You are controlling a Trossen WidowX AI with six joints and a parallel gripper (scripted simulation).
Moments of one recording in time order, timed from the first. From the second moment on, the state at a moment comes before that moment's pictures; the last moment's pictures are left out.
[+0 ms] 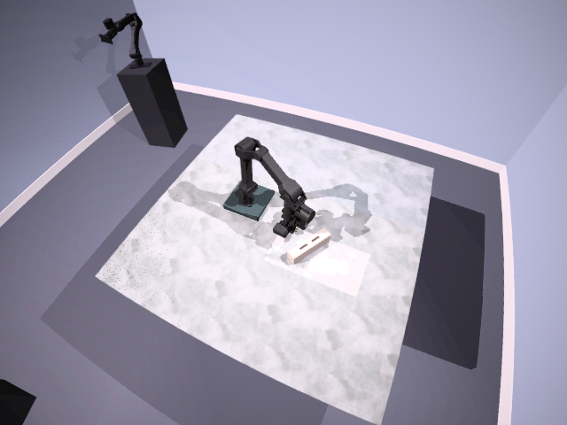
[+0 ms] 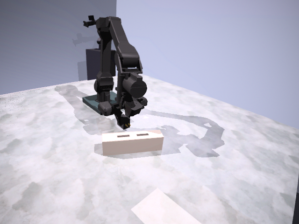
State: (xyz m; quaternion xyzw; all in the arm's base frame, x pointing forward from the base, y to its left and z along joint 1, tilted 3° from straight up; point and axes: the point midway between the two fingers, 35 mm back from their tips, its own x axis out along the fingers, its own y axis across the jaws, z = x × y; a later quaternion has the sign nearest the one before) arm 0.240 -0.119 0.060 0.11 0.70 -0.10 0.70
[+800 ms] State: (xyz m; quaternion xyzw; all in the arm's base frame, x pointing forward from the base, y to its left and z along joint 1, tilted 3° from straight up) arm 0.233 -0.130 0.050 0.24 0.67 -0.22 0.67
